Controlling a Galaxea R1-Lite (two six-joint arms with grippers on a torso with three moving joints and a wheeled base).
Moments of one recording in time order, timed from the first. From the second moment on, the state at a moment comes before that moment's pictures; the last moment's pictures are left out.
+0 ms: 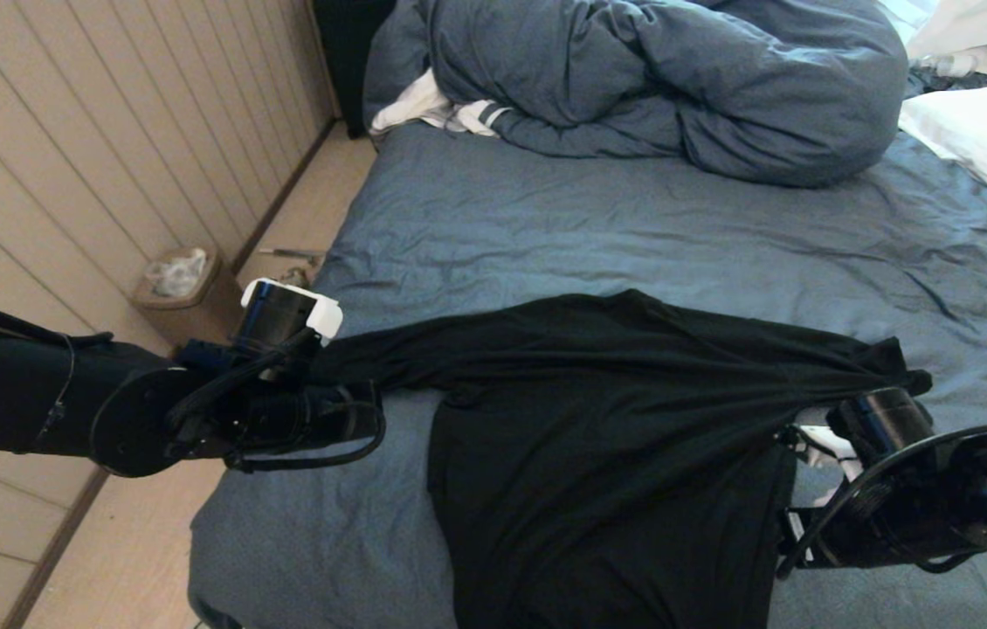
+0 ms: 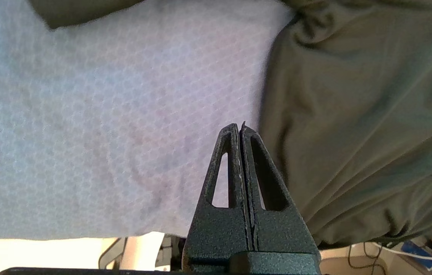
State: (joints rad) left arm -0.52 1.80 -0.98 -0.10 0.07 -0.51; right arm 0.04 1.80 -0.62 -0.05 0.09 0.03
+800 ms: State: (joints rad) left arm -0.53 1.81 -0.95 -0.16 0.08 -0.52; right arm 0.19 1.98 -0.56 -0.21 0.04 0.06
